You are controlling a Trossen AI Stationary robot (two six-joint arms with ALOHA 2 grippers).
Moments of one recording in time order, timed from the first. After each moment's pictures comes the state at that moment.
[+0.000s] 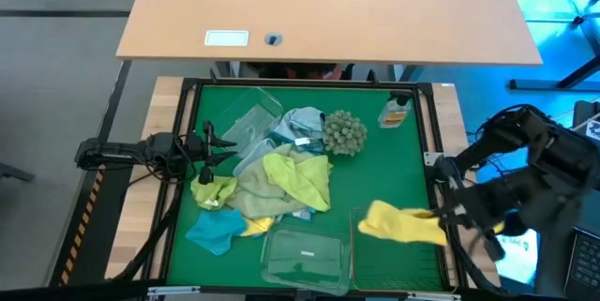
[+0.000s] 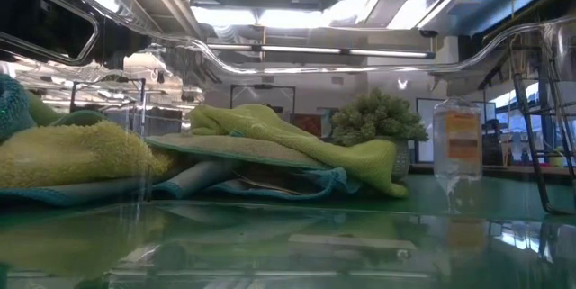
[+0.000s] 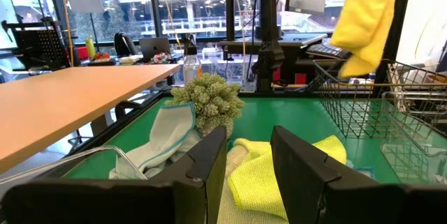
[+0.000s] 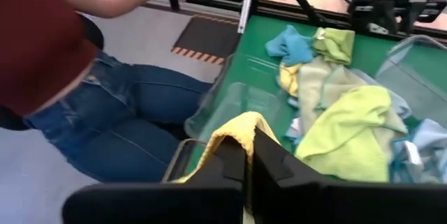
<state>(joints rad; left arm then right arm) -0.03 0.00 0.01 0.04 -0.19 0.03 1.03 1.48 2.22 -1.46 0.48 0.50</state>
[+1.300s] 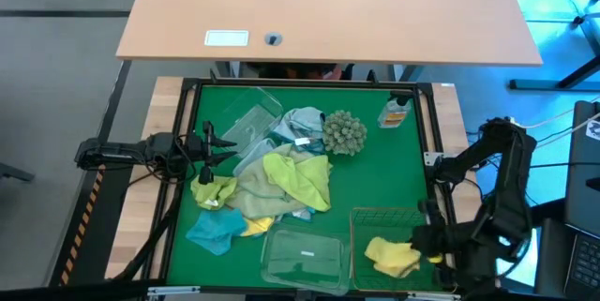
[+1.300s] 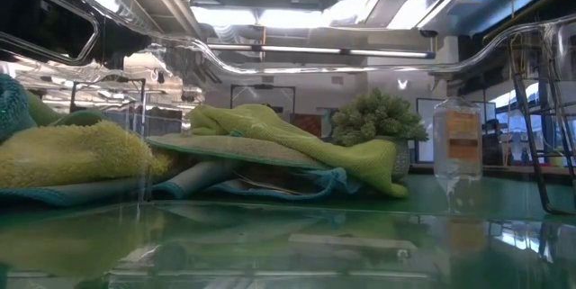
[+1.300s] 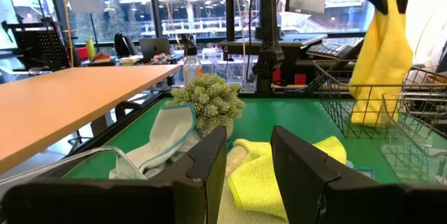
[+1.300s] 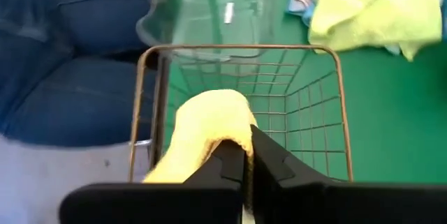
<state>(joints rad) -0.03 0.00 0.01 0.05 -0.19 0.04 1.08 1.48 1.59 -1.28 0.43 1.00</state>
